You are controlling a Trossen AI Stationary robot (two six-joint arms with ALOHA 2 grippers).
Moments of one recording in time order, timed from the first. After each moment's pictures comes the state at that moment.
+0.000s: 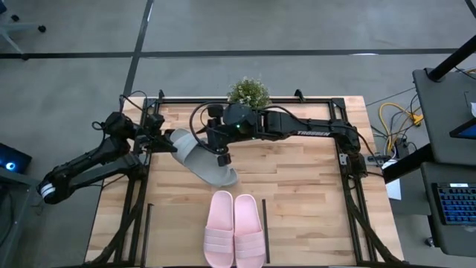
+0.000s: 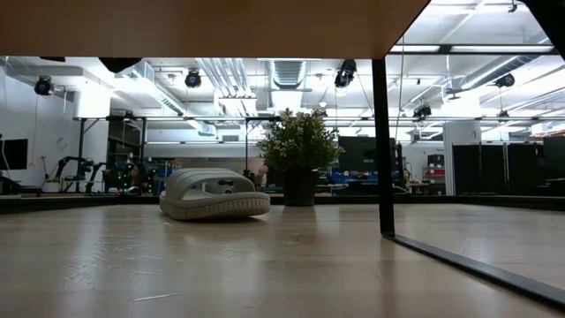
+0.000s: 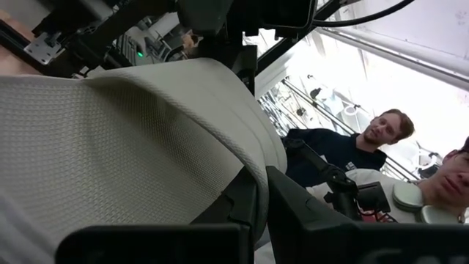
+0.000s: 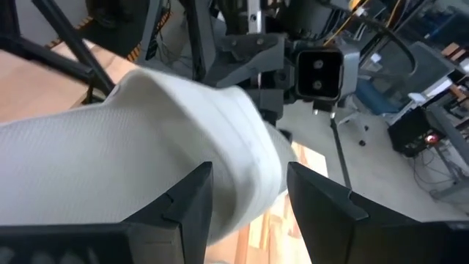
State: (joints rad) left arm 0.66 0.45 0.35 0.46 1.08 -1.18; right arm -0.01 2.03 2.15 -0.50 -0.01 -0.48
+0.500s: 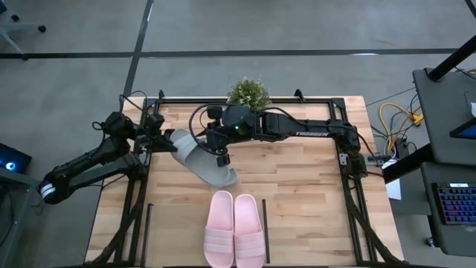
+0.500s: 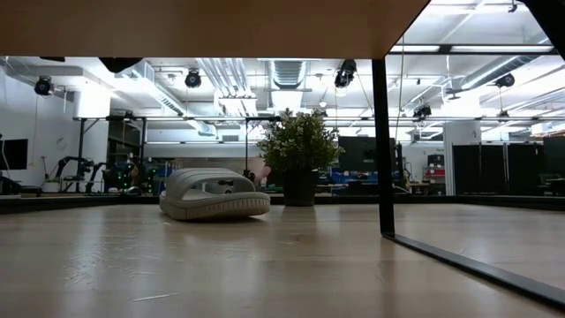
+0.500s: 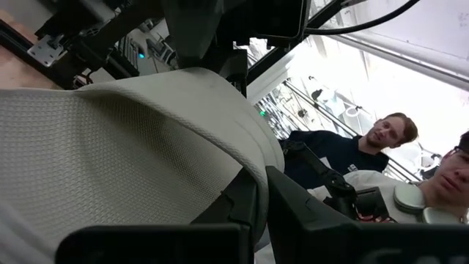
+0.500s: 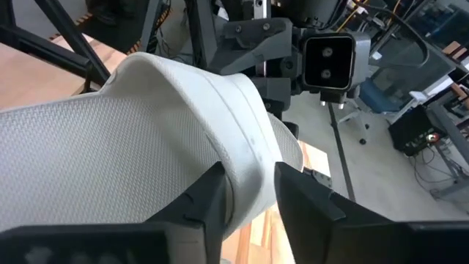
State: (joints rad) left arm 0.66 0.45 0.35 0.46 1.07 -1.17; right arm -0.01 2.03 2.10 -0.46 -0.01 -0.49
